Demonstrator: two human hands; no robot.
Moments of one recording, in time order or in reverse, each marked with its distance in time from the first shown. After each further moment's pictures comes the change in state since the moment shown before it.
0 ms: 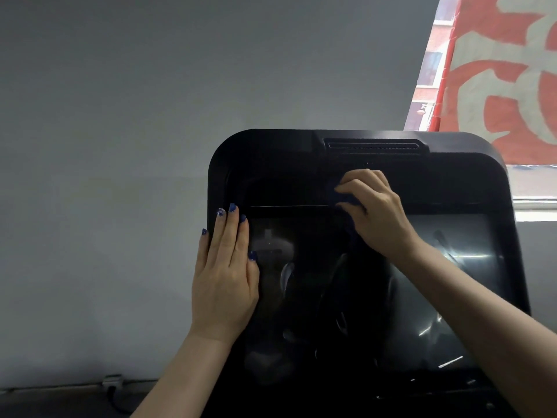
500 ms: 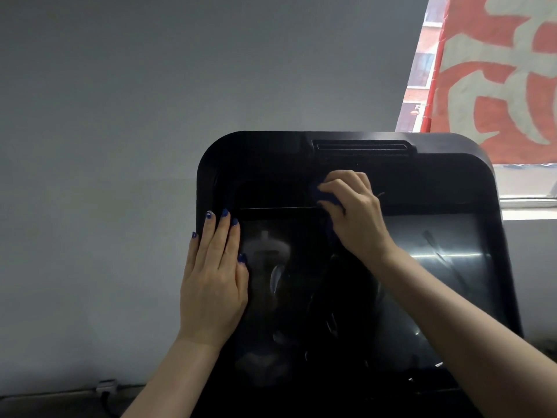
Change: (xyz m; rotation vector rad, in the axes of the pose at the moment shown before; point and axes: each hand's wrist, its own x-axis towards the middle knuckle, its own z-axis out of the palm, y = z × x) left_hand 0.000 0.001 0.000 -0.010 0.003 0.014; right_hand 0.001 -0.011 0.014 0.020 0.078 0.070
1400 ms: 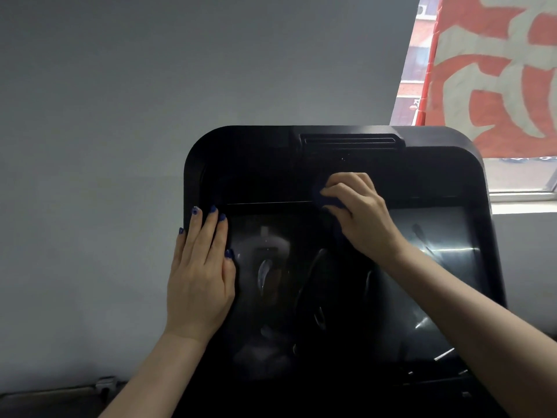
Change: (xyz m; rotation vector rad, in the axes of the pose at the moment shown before) left_hand 0.000 0.001 -0.002 0.004 0.001 -0.006; right_hand -0.014 0.022 -0.023 0.005 -0.087 -0.083
